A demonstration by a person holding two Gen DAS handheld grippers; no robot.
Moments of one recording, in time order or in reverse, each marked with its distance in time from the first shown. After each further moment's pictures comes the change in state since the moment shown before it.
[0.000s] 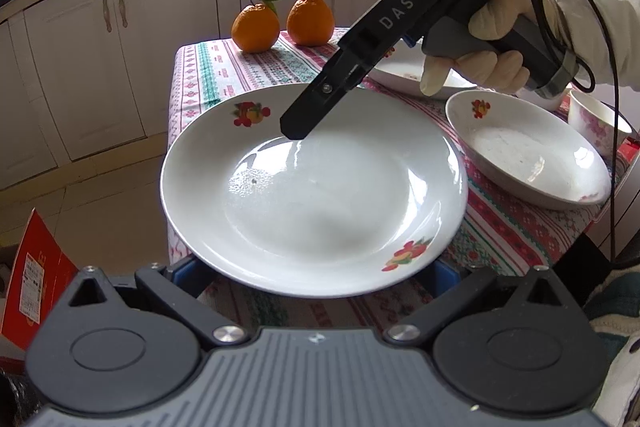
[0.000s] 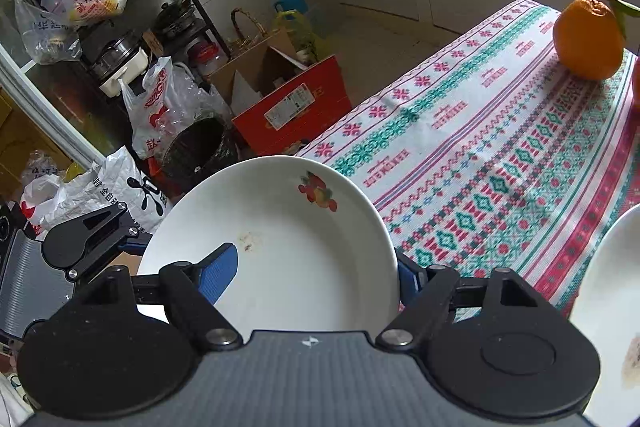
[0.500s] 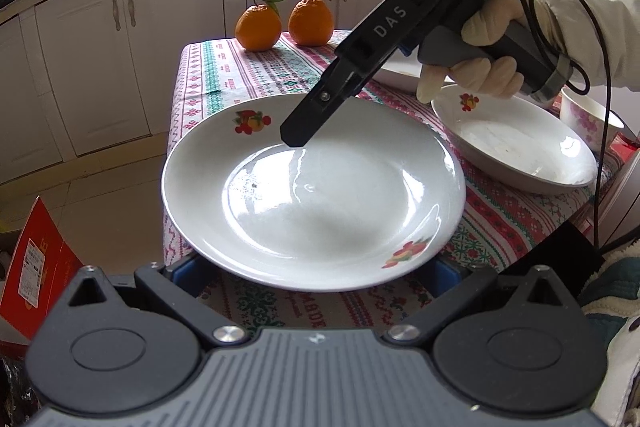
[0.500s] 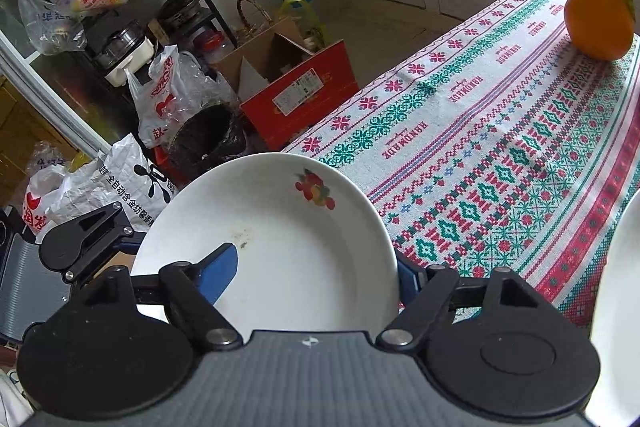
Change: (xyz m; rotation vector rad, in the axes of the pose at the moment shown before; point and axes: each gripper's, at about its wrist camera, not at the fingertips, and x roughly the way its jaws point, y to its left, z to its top) left arm -0.017 -0.012 -0.023 -0.026 -0.021 0.011; right arm 0.012 0.010 -0.017 0.000 0.040 0.033
